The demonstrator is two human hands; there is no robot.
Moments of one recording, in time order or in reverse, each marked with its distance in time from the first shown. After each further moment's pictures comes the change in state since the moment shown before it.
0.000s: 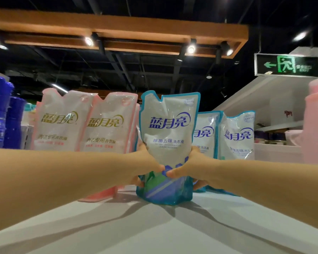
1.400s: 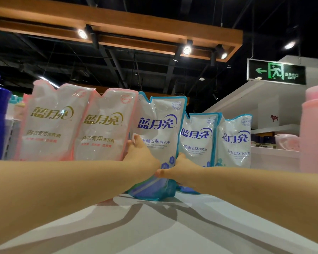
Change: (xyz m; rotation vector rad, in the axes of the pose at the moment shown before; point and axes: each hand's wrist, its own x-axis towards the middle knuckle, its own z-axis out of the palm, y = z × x) left_hand 0.004 0.000 0.002 0.300 0.225 0.140; right_hand 0.029 0.002 0.030 -0.108 0.032 -0.102
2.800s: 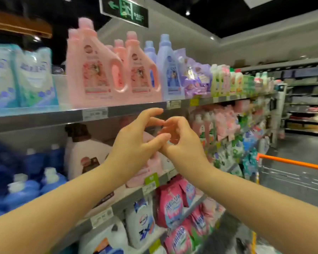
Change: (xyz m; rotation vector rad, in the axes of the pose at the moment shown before) left_hand -0.497 0.210 0.113 -0.683 -0.430 0.994; right_hand -0.584 0.153 -0.206 0.072 0.714 -0.051
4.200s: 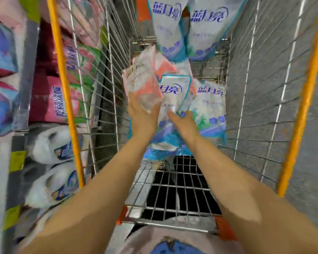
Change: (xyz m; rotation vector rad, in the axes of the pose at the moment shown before) left_hand -0.200 -0.086 0.775 -0.036 -0.860 -1.033; right_hand -0.375 0.591 -0.320 0.087 0.565 1.814
